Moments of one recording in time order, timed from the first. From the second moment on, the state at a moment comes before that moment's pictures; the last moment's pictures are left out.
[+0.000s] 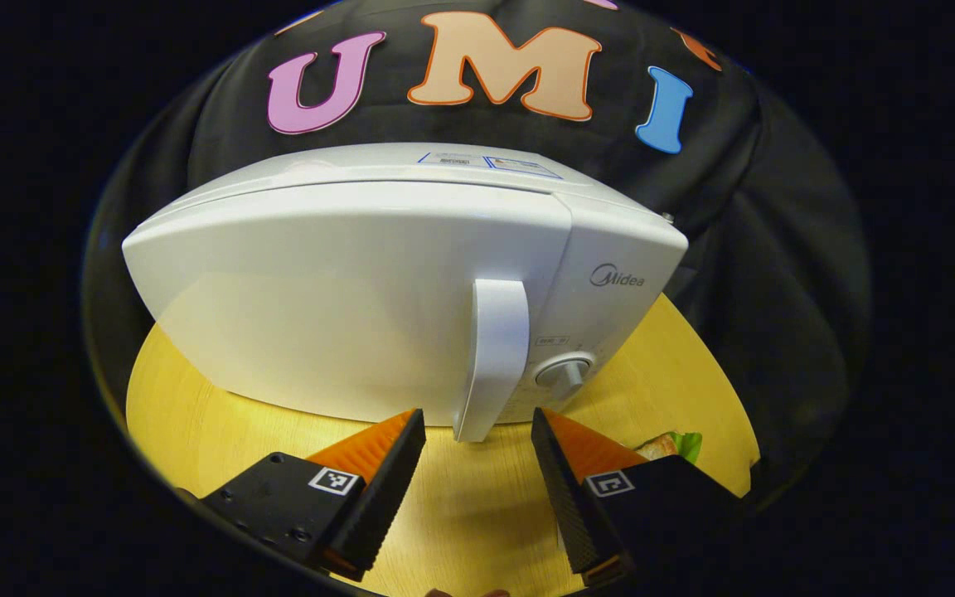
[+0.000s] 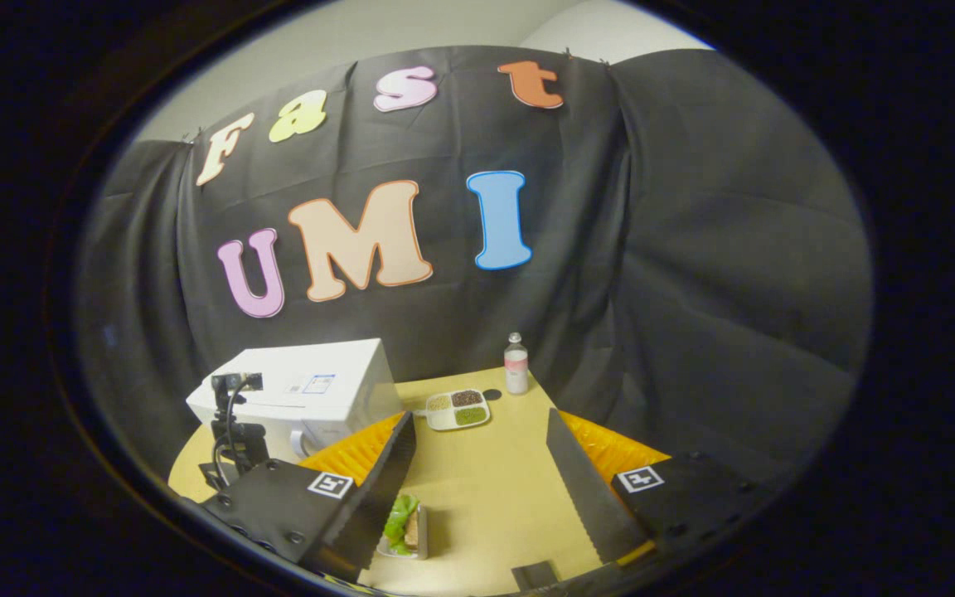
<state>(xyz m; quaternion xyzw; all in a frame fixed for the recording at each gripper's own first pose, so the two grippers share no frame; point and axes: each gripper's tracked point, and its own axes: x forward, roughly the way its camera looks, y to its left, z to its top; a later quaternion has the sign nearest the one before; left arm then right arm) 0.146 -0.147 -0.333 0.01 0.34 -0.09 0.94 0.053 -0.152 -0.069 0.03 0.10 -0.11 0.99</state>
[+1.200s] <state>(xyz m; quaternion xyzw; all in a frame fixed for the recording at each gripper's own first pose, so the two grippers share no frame) 0.167 -0.150 -0.343 0.05 0.34 -0.08 0.93 0.051 -0.154 -0.081 0.02 0.11 -0.08 0.99</state>
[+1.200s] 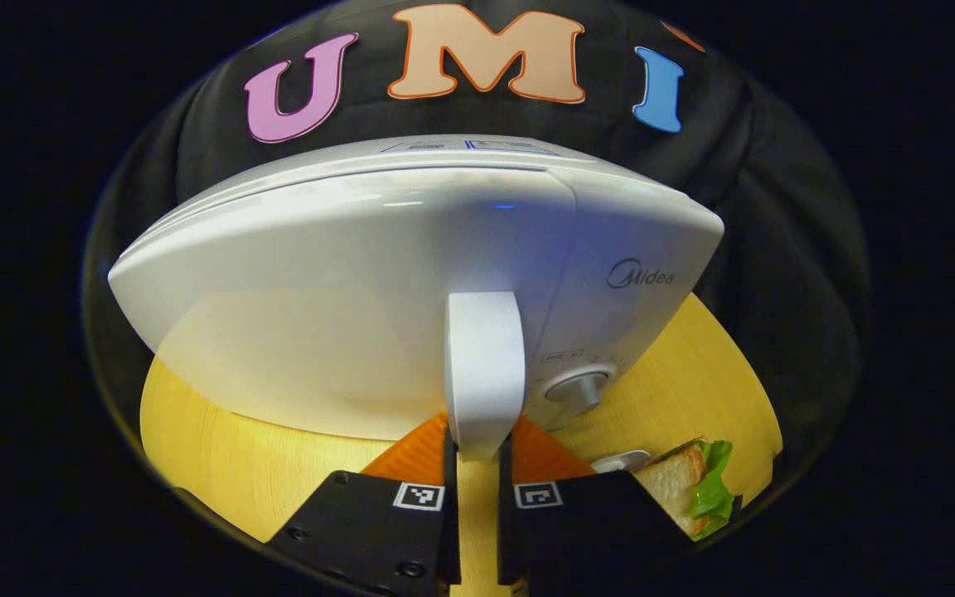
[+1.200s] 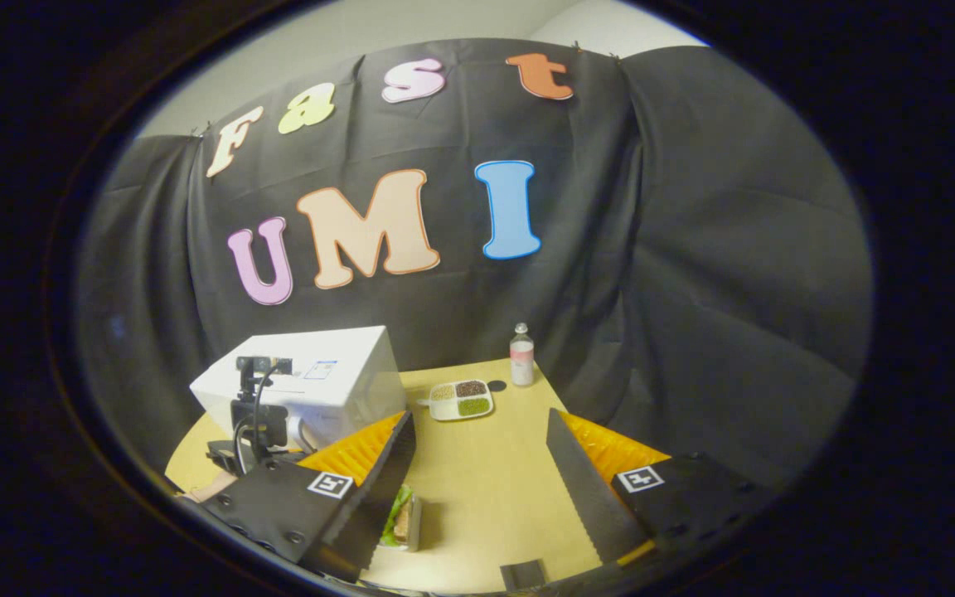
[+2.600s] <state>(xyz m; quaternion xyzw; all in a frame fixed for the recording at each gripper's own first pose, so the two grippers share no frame) 0.163 -0.149 -0.340 0.03 0.33 -0.08 0.94 0.017 -0.117 -0.093 0.02 0.12 -0.09 0.99</state>
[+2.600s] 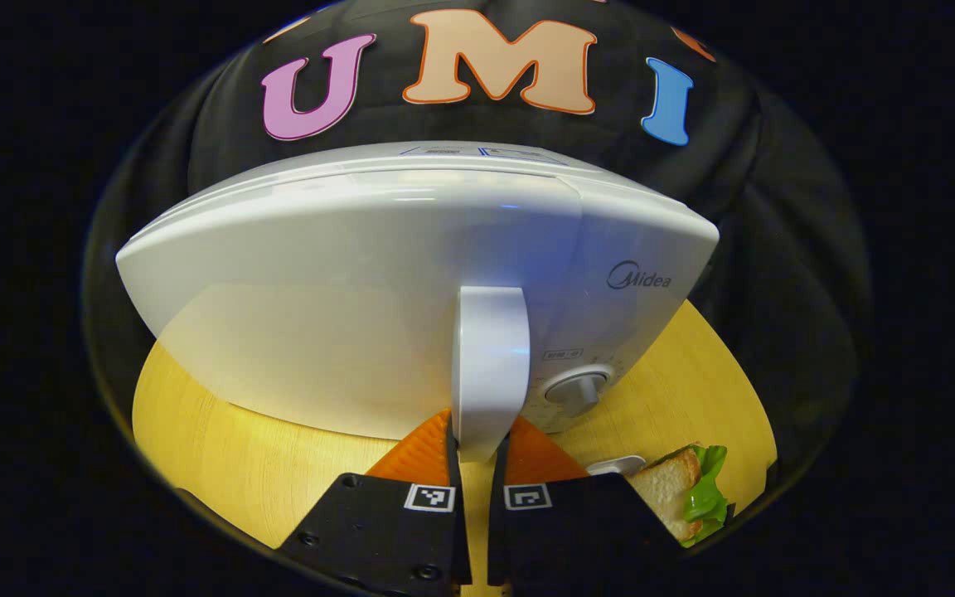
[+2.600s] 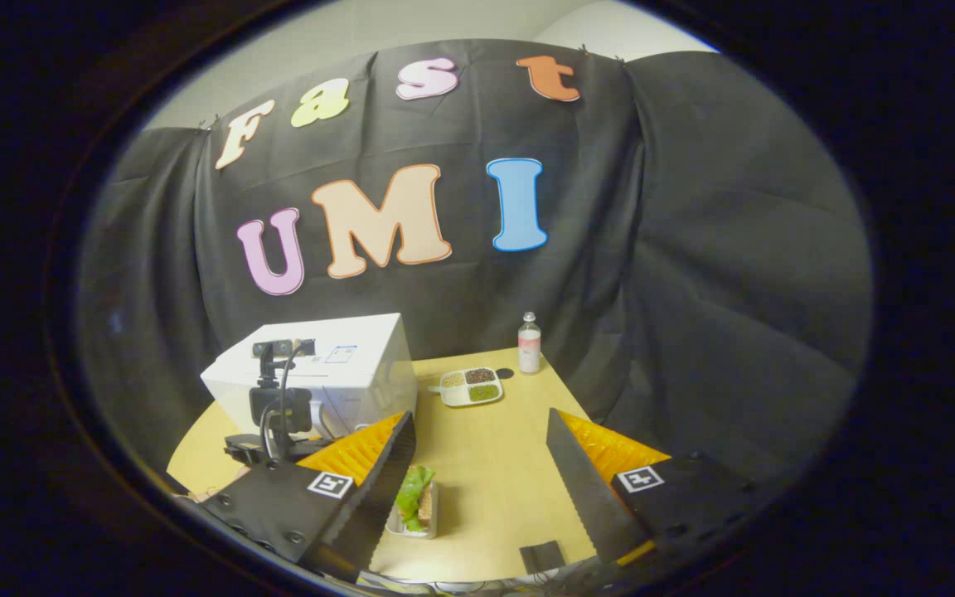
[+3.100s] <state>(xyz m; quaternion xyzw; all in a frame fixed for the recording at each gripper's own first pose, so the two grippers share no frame) 0.077 -0.117 -0.339 0.04 0.33 -0.11 0.93 0.025 -0.086 -0.113 0.03 0.15 -0.07 0.99</state>
